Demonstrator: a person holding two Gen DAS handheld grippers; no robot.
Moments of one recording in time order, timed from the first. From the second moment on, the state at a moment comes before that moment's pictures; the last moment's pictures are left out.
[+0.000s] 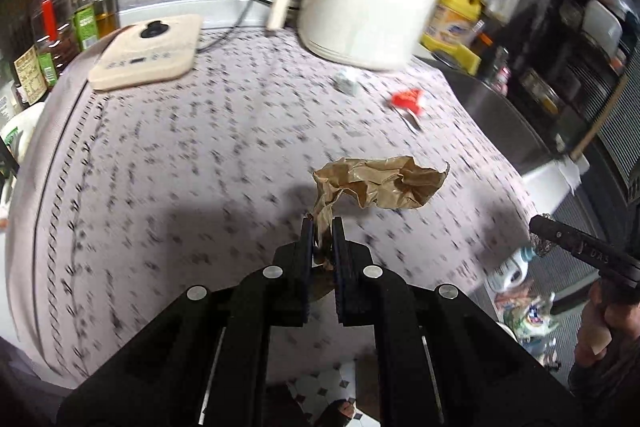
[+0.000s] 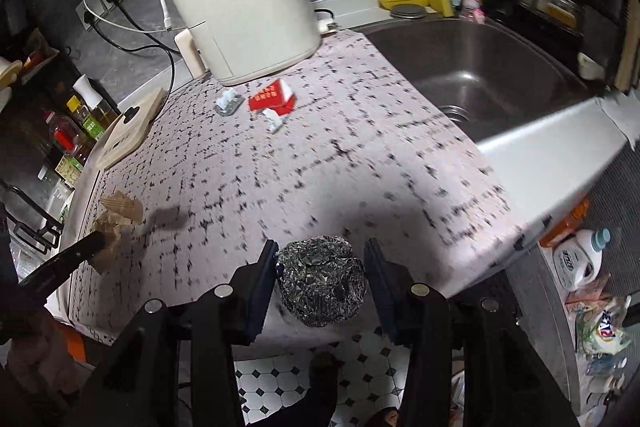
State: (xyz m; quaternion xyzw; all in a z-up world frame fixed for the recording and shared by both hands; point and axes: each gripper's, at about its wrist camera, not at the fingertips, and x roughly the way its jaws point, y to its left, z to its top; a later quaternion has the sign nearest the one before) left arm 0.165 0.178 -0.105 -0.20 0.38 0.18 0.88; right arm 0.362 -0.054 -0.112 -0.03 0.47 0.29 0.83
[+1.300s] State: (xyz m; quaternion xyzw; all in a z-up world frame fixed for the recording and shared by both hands) left arm 0.191 -0.077 -0.154 -0.12 0.46 -0.01 0.88; right arm 0.293 -0.332 -0.179 0.09 0.53 0.17 0.83
